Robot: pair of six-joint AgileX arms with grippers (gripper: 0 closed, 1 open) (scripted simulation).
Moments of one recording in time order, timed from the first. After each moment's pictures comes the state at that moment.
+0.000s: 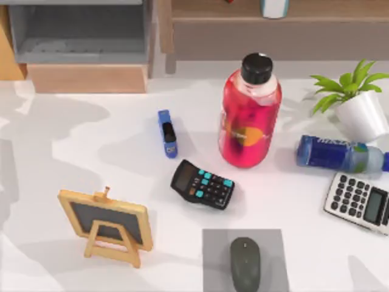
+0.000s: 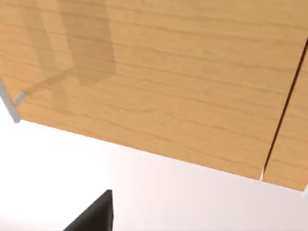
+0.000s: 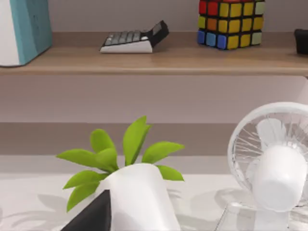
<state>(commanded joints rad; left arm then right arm) 0.38 2.09 1.19 1.23 -0.02 1.49 0.00 0.00 0.00 0.00 0.00 0.00</state>
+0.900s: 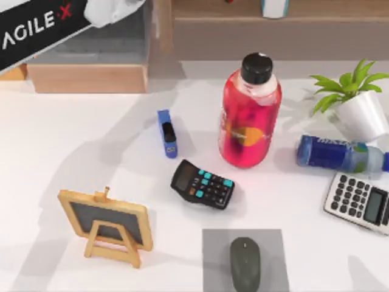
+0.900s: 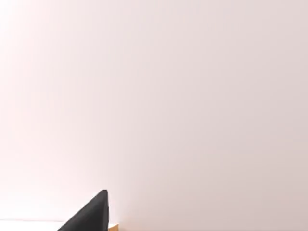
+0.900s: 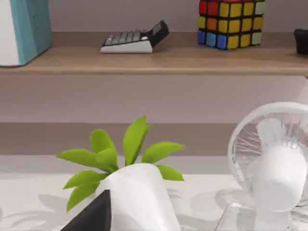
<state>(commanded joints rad) -0.55 2.04 1.80 0.96 -0.76 0.65 0.00 0.00 0.00 0.00 0.00 0.00</state>
